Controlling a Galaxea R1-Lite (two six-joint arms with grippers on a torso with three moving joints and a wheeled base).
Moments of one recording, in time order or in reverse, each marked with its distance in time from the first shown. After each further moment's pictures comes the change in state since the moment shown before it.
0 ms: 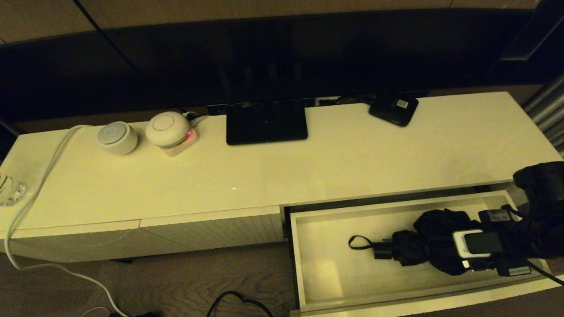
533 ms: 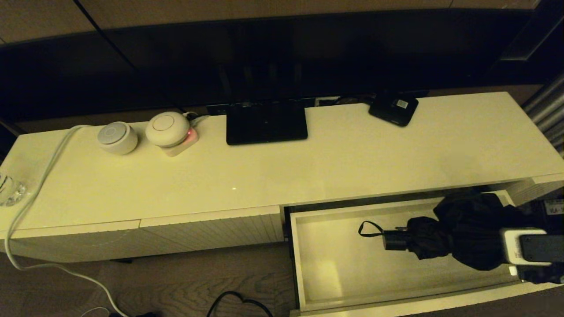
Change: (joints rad) left arm 0.000 0.000 0.000 0.000 0.000 0.000; right arm 0.002 -0.334 0.002 0.138 0.026 0.026
